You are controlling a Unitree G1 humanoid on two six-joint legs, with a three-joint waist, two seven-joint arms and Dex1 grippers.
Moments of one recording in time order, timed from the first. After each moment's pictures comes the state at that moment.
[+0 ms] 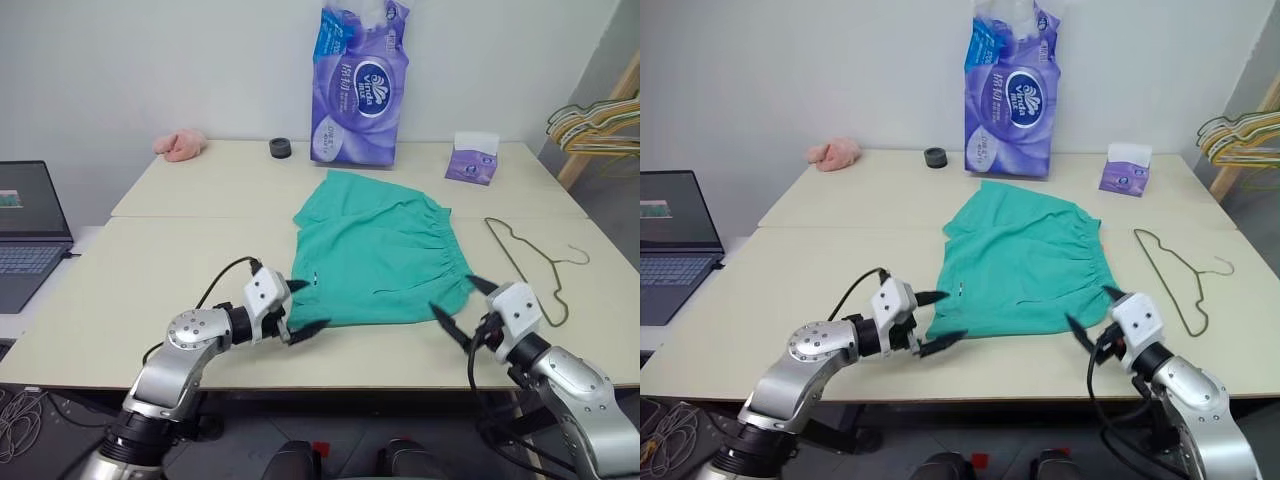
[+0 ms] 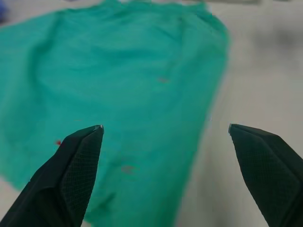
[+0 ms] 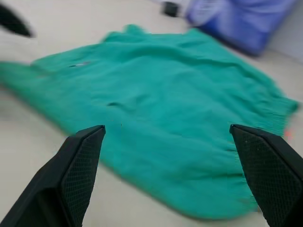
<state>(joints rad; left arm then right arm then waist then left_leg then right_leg) -0.20 0.67 -0.18 -0.10 -0.24 0.25 -1.01 0.23 -0.60 -0.04 -0.57 0.24 0.31 0.63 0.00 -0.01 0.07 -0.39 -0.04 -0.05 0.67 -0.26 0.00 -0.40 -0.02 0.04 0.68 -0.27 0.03</state>
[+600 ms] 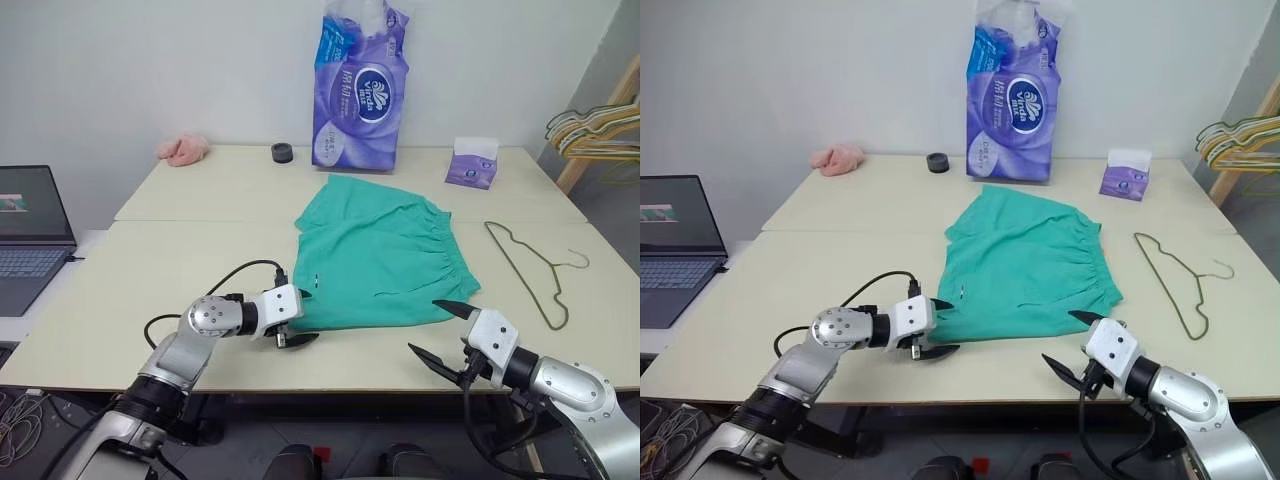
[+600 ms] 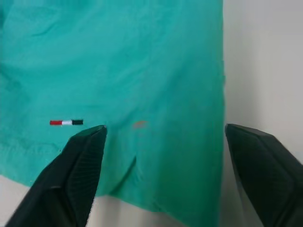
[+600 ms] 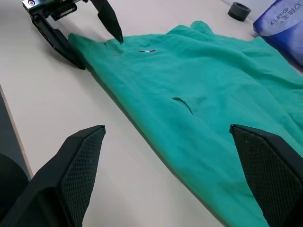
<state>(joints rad) -0.33 0.58 -0.31 0.21 0.06 -0.04 -0.94 0.24 -0.65 0.02 -0.54 0.14 0.20 0.69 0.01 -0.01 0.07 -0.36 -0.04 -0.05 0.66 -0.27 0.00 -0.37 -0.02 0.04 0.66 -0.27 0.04</state>
